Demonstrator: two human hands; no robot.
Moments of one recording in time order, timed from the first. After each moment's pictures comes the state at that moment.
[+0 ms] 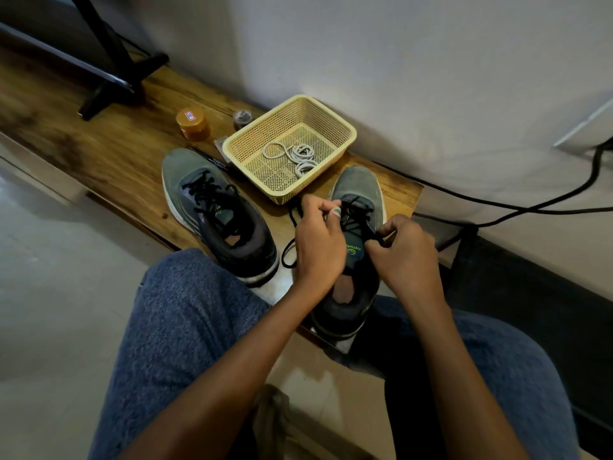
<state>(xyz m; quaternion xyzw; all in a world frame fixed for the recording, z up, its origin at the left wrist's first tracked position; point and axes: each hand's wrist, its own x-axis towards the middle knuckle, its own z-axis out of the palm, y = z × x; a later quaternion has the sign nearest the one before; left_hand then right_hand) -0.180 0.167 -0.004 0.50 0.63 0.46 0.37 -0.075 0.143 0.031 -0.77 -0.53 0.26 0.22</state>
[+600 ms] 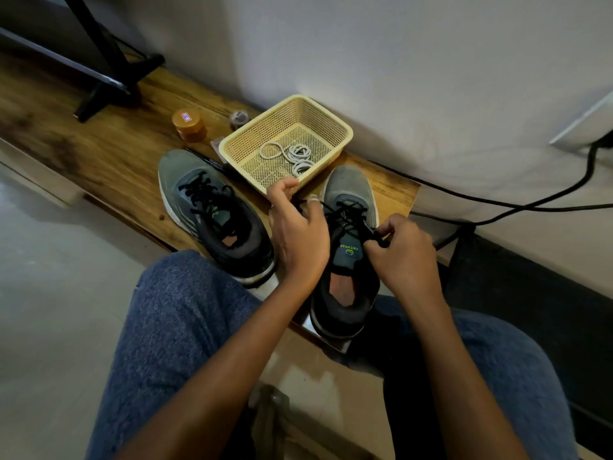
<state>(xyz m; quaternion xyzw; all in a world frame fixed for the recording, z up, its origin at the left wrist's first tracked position) -0.190 0.172 0.001 0.43 0.65 0.54 0.31 -0.073 0.144 0.030 -0.77 -0.55 0.25 0.21</state>
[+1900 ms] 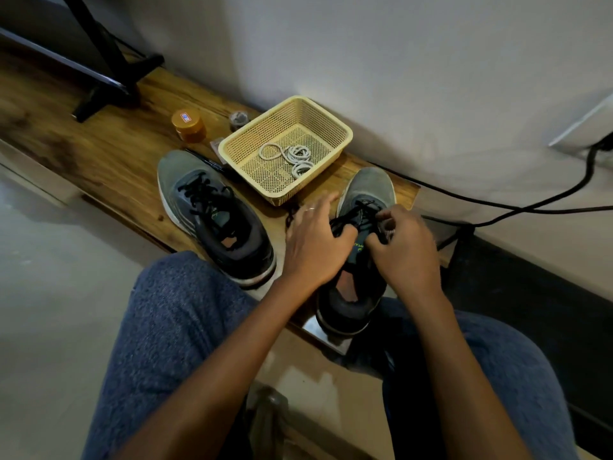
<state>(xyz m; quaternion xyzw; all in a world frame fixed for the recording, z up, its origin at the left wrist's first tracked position) -0.196 0.170 0.008 0.64 0.64 0.25 0.36 -0.069 0.152 0.024 -0.76 -0.58 0.20 0.22</state>
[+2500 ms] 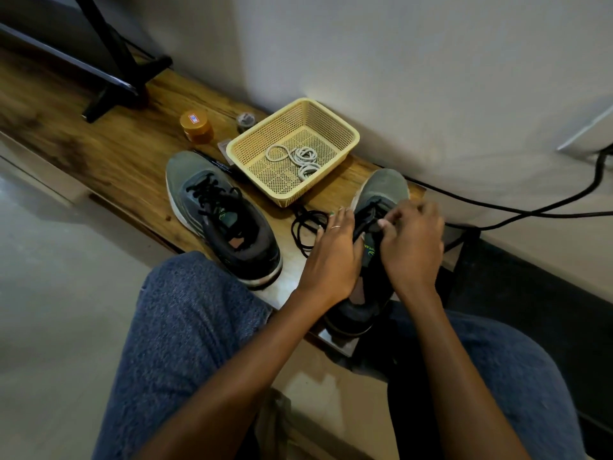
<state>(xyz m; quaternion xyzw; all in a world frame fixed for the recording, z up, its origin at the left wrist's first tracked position) -0.183 0.160 -0.005 0.70 0.59 0.18 0.37 -0.076 0.161 0.015 -0.78 -0.56 0.11 0.26</state>
